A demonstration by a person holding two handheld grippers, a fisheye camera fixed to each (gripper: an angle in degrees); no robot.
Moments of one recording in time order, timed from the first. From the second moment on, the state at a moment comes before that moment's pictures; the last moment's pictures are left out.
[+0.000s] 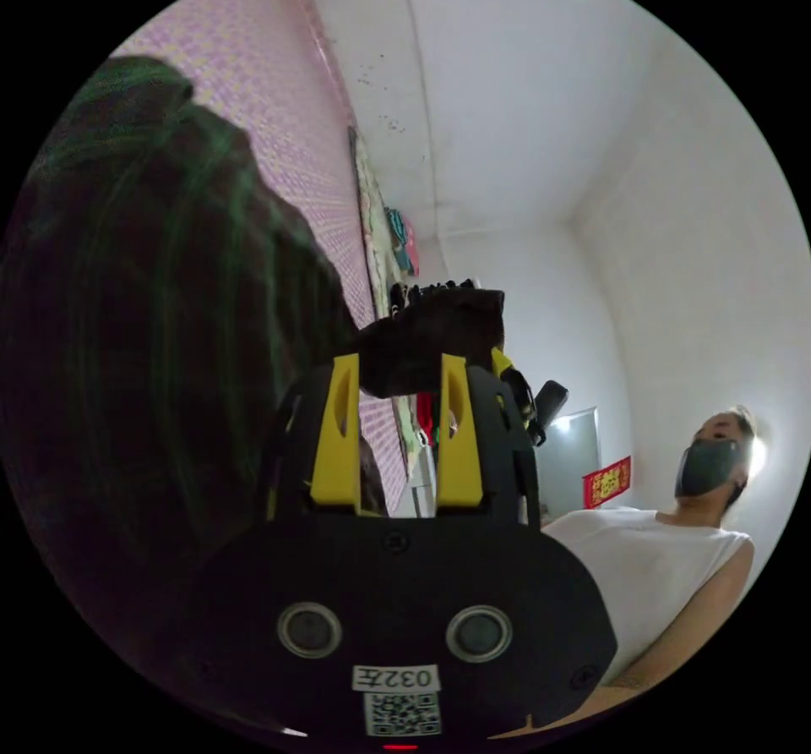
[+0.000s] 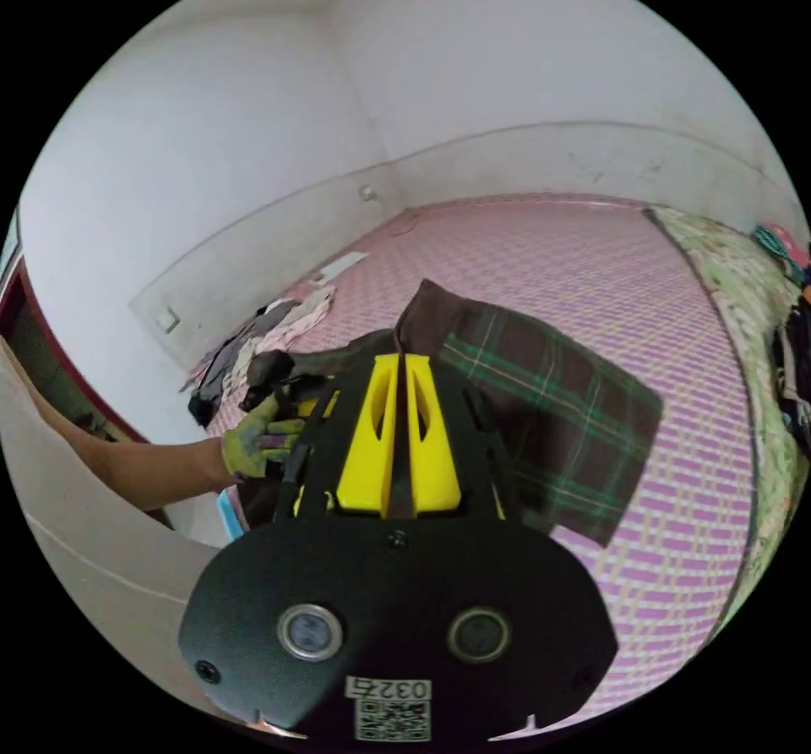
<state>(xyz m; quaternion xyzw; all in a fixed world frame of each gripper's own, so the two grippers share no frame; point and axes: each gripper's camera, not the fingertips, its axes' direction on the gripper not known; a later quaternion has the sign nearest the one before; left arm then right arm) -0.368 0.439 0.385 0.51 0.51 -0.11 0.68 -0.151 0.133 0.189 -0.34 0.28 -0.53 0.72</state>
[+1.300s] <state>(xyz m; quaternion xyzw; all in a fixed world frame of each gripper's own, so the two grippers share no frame) -0.422 0.369 0.277 0.54 0.55 0.00 0.64 -0.073 0.154 -0.019 -0.34 0.51 -0.25 0.75</state>
